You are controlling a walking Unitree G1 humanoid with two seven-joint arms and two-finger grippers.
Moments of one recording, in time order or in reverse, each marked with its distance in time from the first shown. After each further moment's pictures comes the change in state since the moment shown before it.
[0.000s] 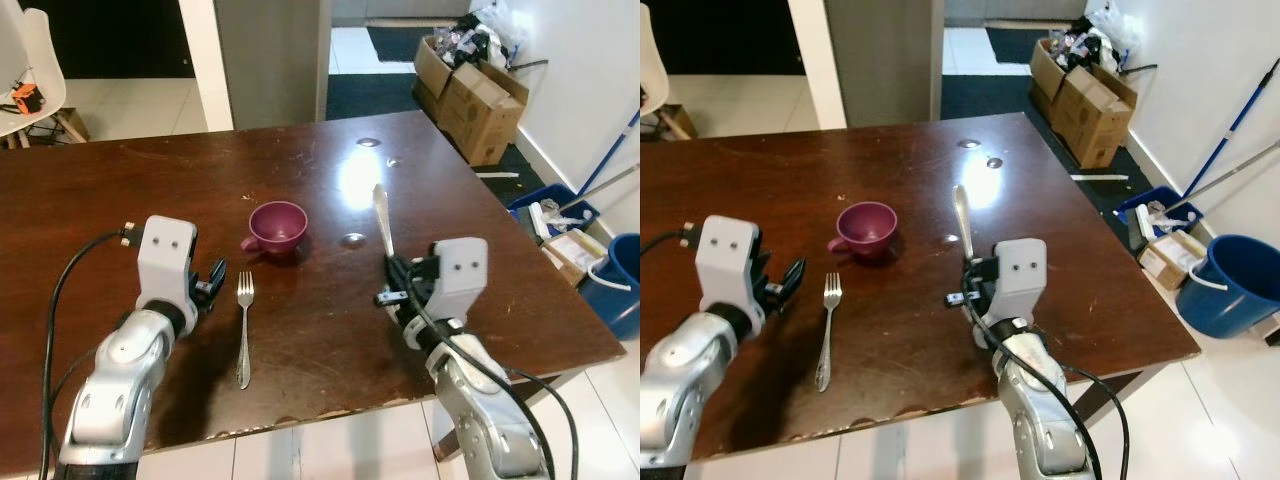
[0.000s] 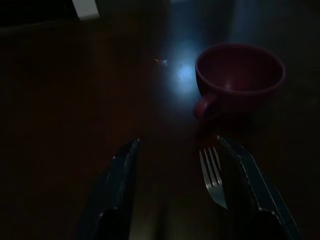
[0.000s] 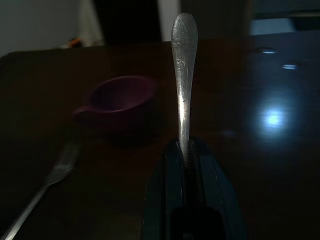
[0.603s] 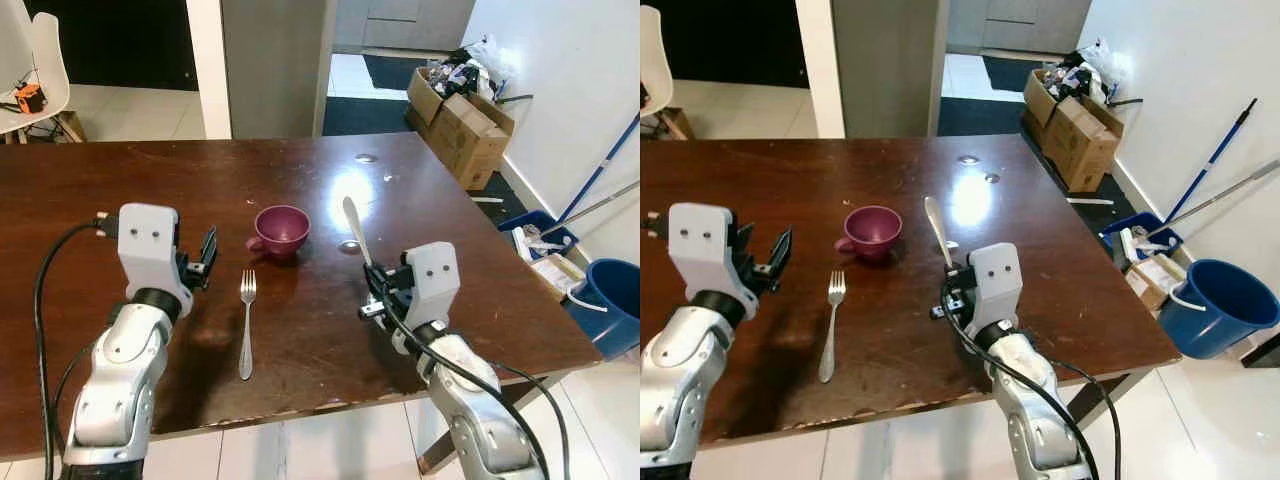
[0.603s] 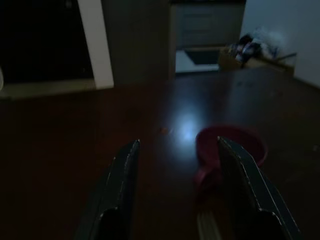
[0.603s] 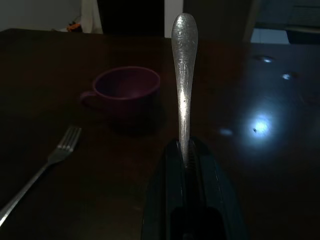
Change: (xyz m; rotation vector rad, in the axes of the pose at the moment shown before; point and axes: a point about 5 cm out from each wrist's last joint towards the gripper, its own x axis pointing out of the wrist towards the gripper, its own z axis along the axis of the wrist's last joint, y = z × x) left arm 0.009 -0.003 0.032 -0.023 -0.204 0.027; right arm -0.001 -0.010 -0.013 -0.057 0.036 -0.036
